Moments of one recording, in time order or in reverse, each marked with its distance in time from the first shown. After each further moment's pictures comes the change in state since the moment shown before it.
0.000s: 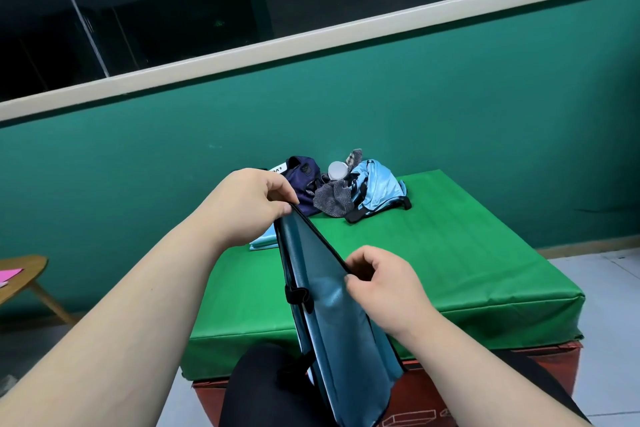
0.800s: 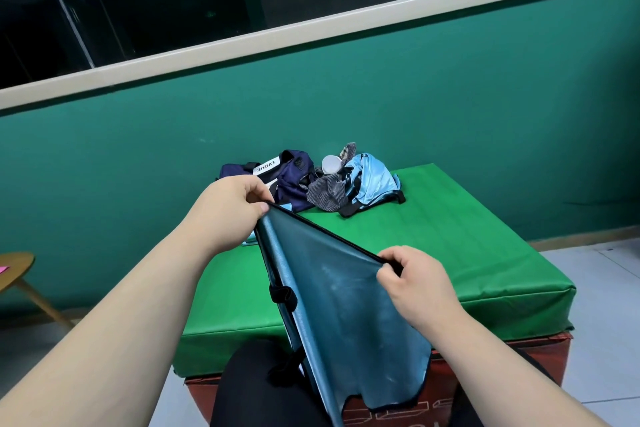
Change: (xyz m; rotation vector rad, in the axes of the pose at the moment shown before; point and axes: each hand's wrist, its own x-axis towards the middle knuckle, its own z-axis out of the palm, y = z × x) left_hand 0.003 -0.025 0.019 -0.027 0.098 -0.120; right_hand 0.002 0.041 -0.026 -0.219 0.127 0.058
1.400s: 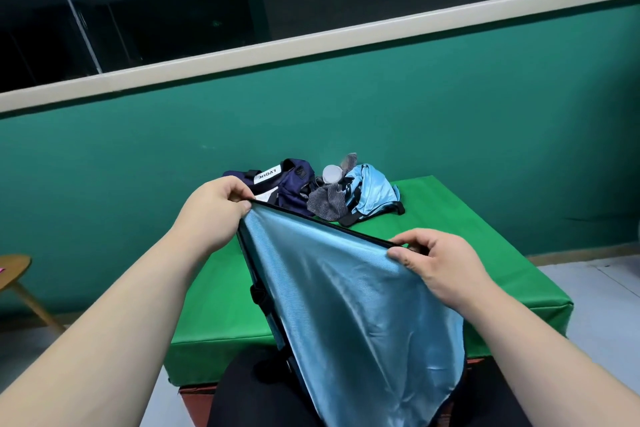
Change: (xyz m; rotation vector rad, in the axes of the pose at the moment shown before) left_hand 0.010 -0.025 -0.005 -0.228 0.137 -0.108; right_hand 0.025 -0.003 -0.053 0.200 -0.057 -0.040
